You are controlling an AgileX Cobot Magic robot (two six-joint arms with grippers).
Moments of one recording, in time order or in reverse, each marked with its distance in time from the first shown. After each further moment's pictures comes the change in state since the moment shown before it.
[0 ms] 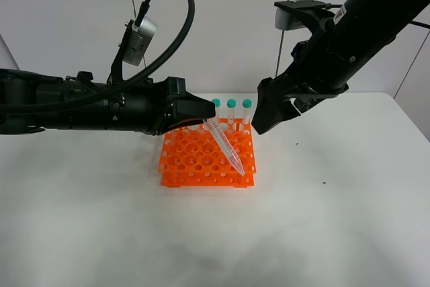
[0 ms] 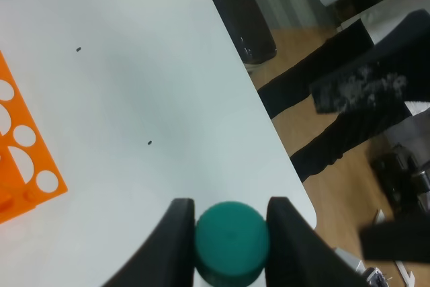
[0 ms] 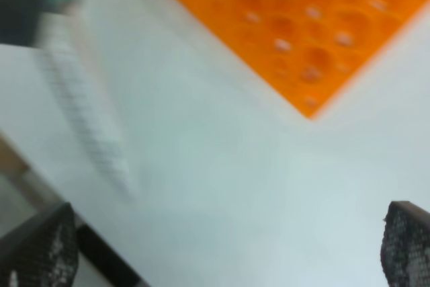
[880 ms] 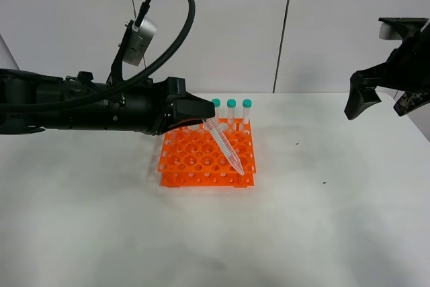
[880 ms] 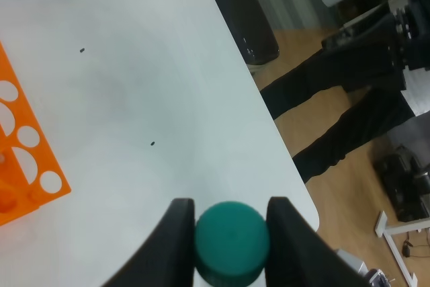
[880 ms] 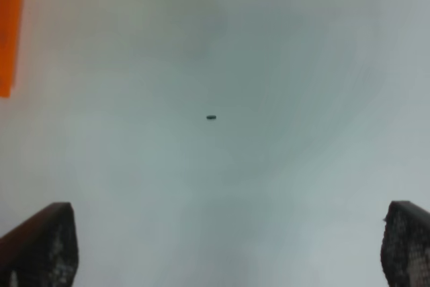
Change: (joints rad) left arm 0.000 0.000 0.000 0.000 -0.006 0.000; right arm -0.465 0.083 0.000 -0.094 0.050 0.043
